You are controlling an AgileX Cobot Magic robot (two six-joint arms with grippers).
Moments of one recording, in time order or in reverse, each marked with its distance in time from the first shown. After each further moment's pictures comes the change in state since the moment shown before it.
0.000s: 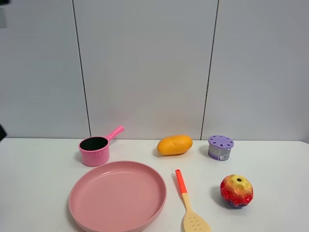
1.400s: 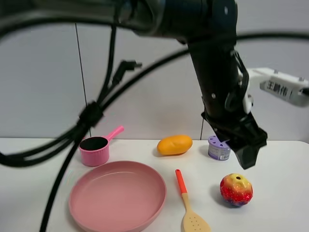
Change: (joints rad) left arm -0.569 1.335 -1.363 -0.094 0.165 0.445; right arm 0.000 0.000 0.000 0.000 0.000 -0.004
